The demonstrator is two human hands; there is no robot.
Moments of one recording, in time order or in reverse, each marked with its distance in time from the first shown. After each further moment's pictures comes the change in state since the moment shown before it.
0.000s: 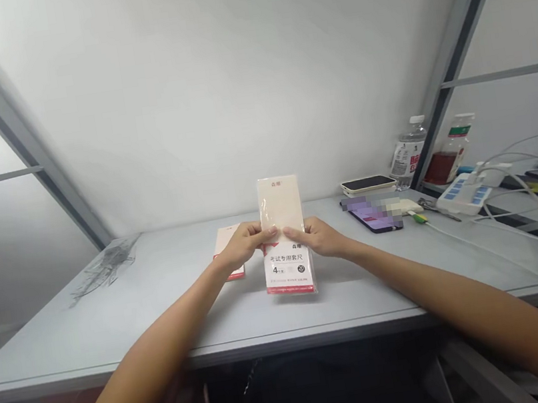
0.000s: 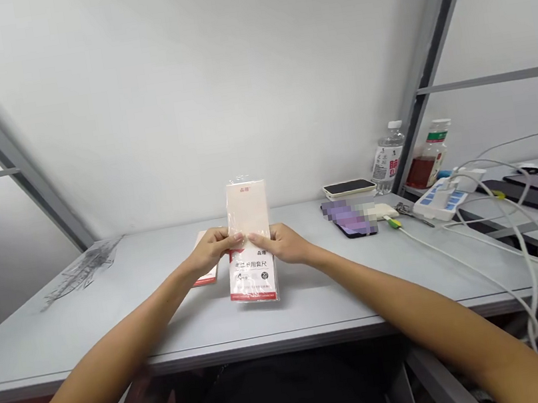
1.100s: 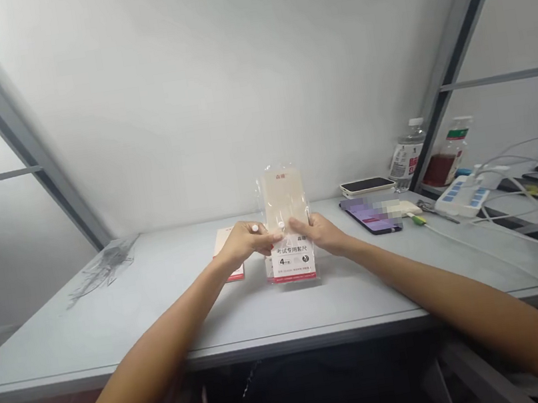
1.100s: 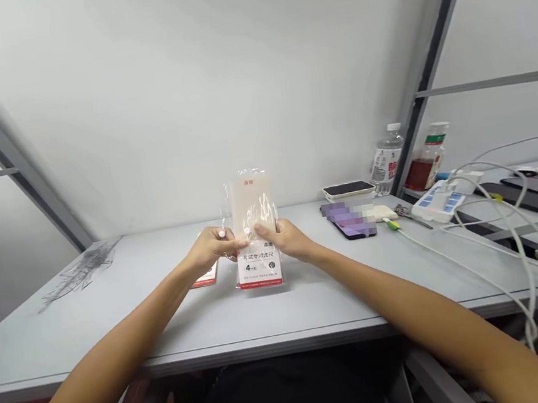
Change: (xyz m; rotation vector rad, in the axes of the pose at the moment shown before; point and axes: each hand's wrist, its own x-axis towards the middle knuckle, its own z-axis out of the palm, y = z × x) left_hand 0.002 0.003 0.000 -0.036 0.193 -0.133; right_hand 0.005 0.002 -0.003 0.136 0.145 0.067
